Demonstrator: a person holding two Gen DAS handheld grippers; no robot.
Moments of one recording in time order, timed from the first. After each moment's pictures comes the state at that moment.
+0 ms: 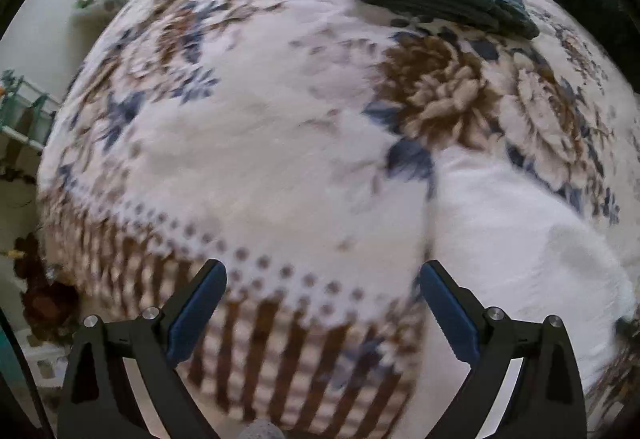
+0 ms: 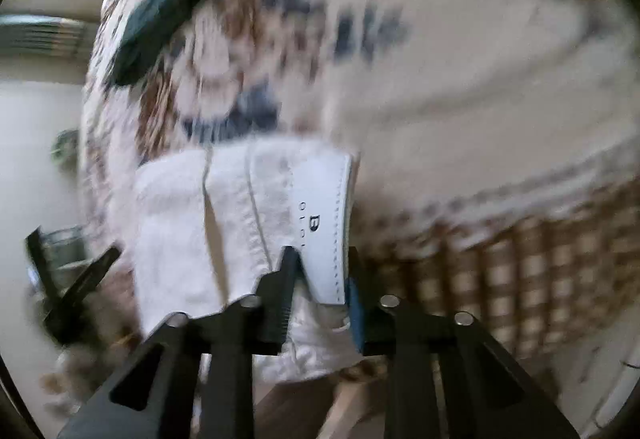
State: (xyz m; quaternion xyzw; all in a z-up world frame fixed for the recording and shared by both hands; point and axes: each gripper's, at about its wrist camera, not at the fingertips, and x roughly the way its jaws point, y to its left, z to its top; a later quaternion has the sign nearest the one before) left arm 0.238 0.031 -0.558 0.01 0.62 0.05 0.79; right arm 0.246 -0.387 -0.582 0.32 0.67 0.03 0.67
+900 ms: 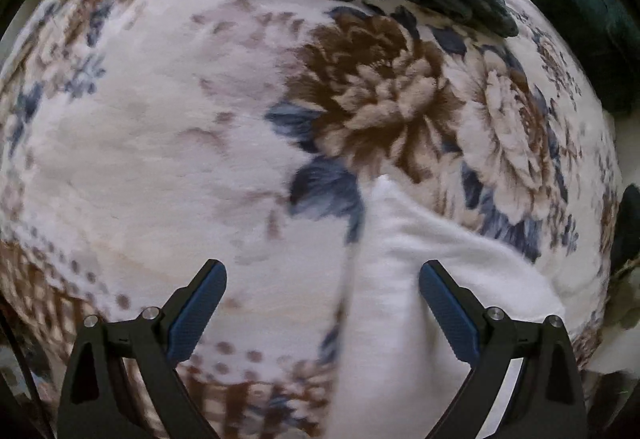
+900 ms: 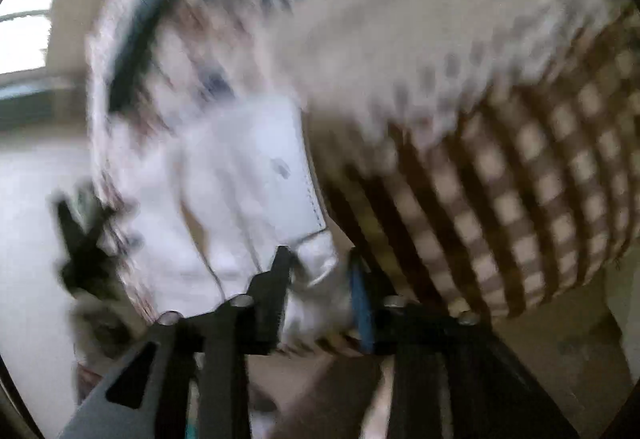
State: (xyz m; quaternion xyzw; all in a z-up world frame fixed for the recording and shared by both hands) left arm 0.287 0.007 -0.601 -0.10 0.65 -0.04 0.75; right arm 0.178 -0.387 -0.630 0.40 0.67 -0.02 0.62
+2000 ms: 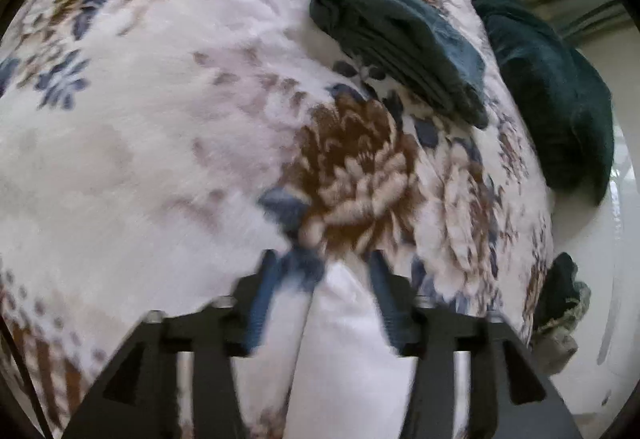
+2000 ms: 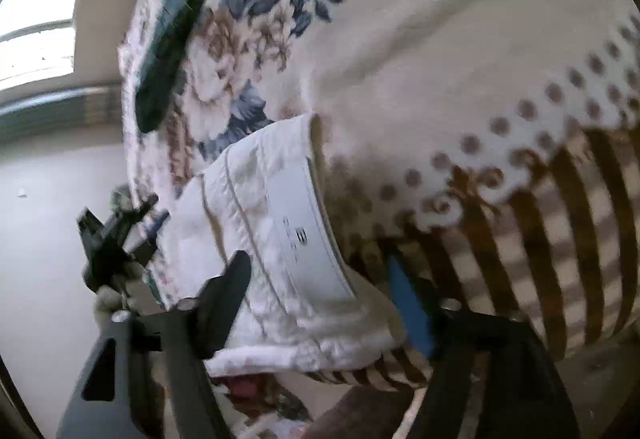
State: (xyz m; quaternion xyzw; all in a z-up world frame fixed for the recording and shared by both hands) left arm 0.304 0.064 -0.583 -0.24 0.59 -0.09 0.77; right arm 0.202 -0.417 -0.625 0.47 0.59 0.03 0.66
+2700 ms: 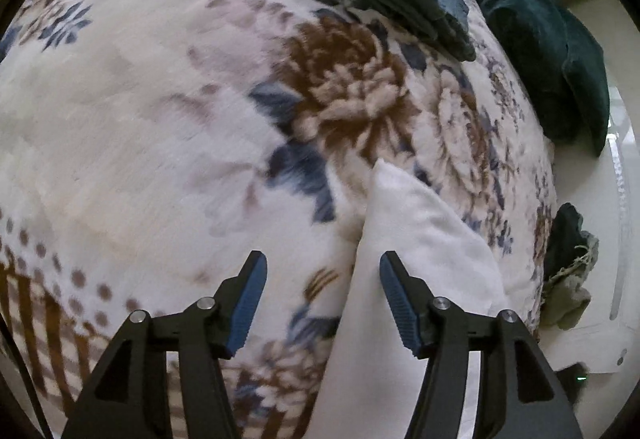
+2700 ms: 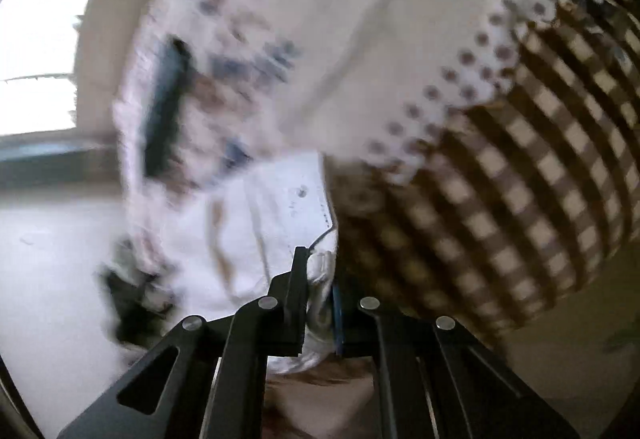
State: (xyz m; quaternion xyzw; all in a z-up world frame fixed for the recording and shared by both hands) left arm 0.265 0.036 -0.599 -0.21 0.62 -0.12 0.74; right arm 0.144 -0.442 -0.608 0.47 0.56 -0.04 0.68
